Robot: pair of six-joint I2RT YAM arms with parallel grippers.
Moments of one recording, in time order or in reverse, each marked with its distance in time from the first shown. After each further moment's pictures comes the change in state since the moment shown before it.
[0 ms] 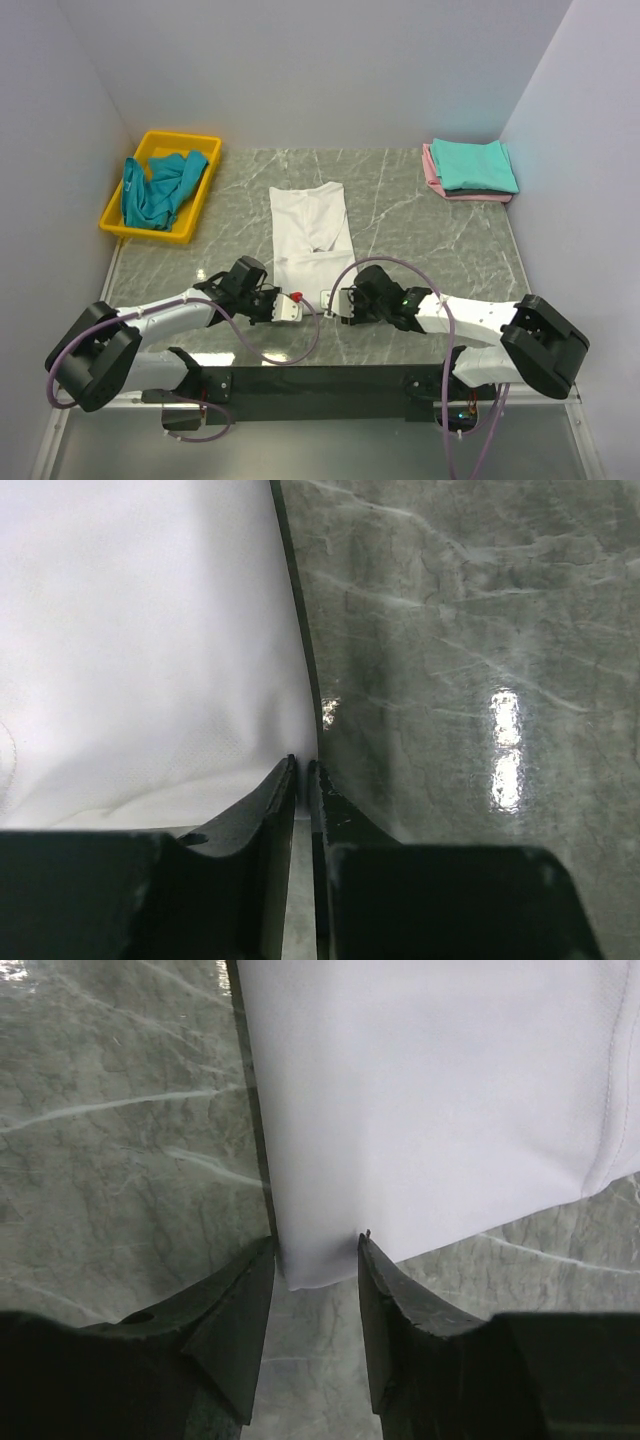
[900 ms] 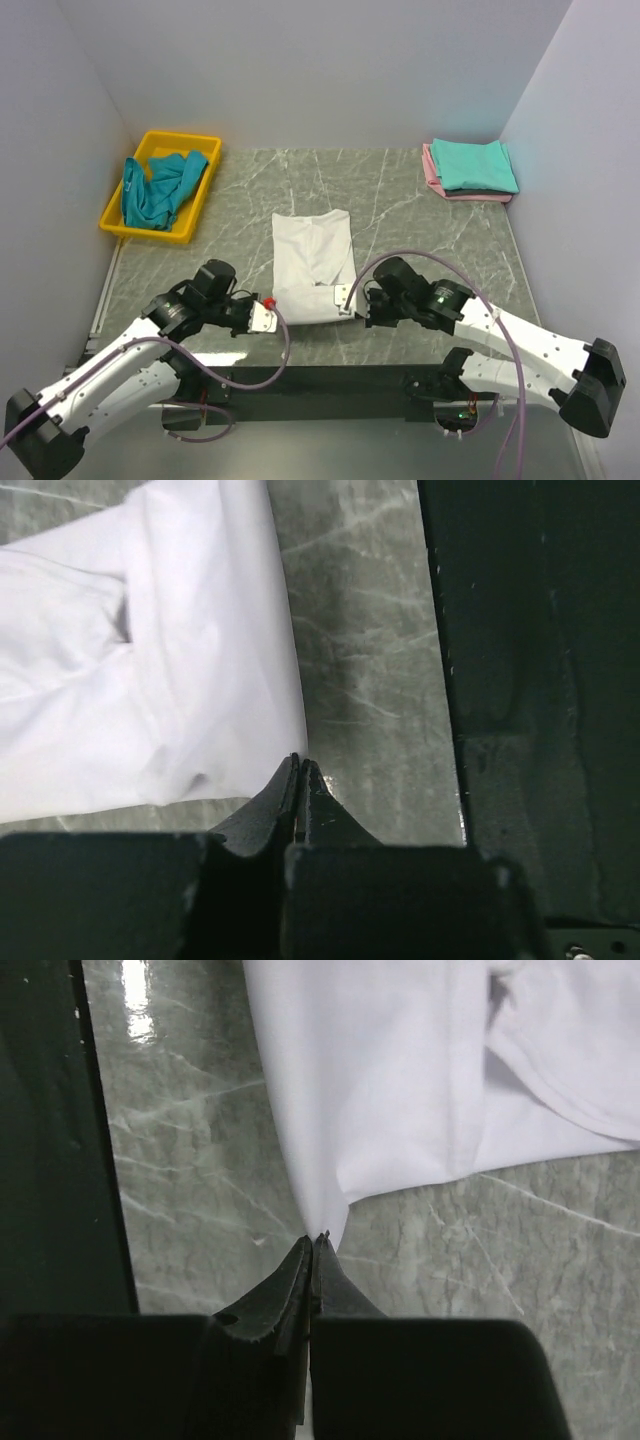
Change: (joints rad) left arm -0.002 -0.489 0.074 -0.434 0.167 -0.066; right arm 0.022 -0.315 0.175 -0.505 -0.153 0.133
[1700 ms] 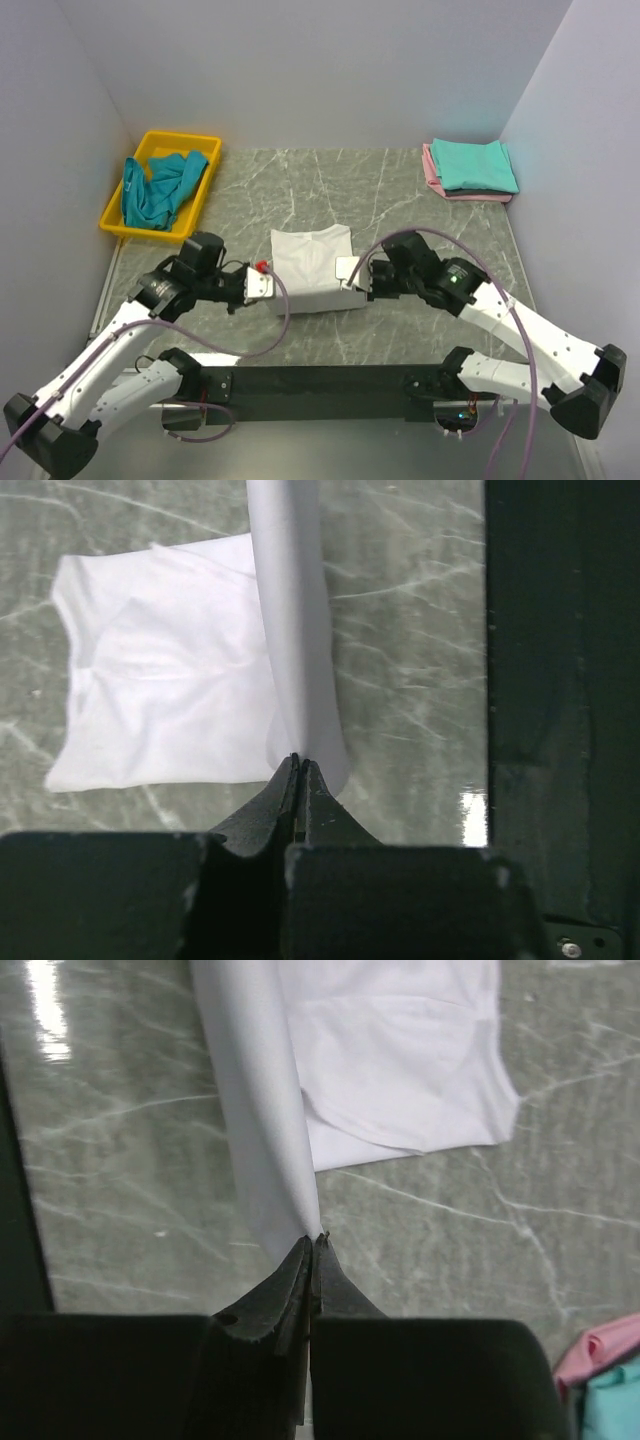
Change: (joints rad) left arm 0.093 0.054 0.253 -0.136 0.026 -0.089; right arm -0.076 0.013 0.251 -0.135 0.026 -0.119
